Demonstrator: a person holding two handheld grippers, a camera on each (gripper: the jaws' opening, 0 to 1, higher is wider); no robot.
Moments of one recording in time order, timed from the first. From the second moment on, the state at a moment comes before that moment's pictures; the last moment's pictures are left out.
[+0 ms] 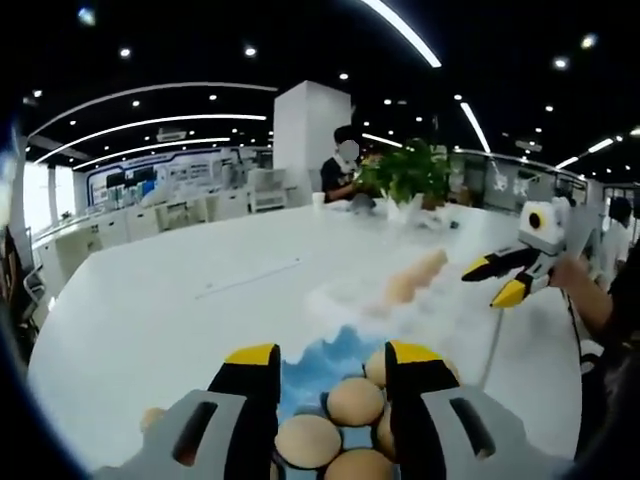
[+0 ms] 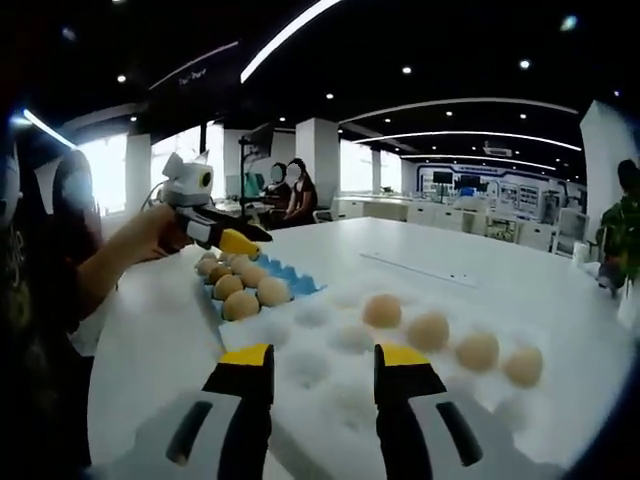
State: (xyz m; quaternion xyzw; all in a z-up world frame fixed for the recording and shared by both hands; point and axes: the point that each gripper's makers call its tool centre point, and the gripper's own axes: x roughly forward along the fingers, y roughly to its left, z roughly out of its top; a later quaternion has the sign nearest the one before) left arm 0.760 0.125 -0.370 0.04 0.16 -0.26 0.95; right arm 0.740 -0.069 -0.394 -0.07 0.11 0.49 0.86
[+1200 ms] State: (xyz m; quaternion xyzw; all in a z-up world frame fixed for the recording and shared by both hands) left arm 0.782 0.049 -0.376 0.04 0.17 -0.34 0.92; right arm 0.750 -0.132 -0.403 -0.06 0.12 0.44 0.89
